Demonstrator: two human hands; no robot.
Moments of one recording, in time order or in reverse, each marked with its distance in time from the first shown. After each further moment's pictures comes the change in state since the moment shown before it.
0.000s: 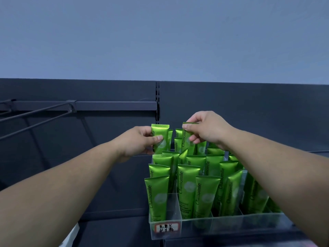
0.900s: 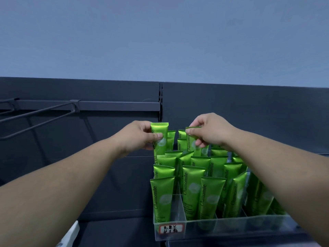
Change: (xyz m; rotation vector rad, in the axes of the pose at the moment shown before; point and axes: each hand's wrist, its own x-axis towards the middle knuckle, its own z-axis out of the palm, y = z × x) left_hand -0.002 0.008 -0.013 0.108 0.093 0.086; right_hand -0.007 -0.008 0.002 -0.138 -0.021 0.020
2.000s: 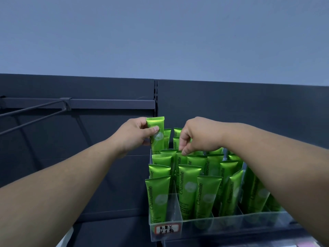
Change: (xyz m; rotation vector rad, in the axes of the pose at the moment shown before) left_hand 0.002 0.001 0.010 -0.067 0.079 0.062; right_hand -0.010 -0.021 0.001 -0.797 -0.352 -0.287
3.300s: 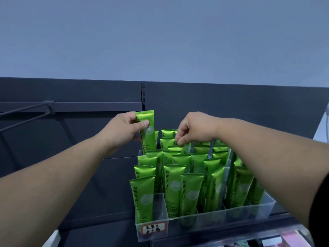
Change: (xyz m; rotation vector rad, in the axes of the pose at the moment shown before) left_hand 0.010 0.011 0.004 0.057 0.041 0.073; right_hand -0.005 0.035 -0.007 0.147 0.097 0.089
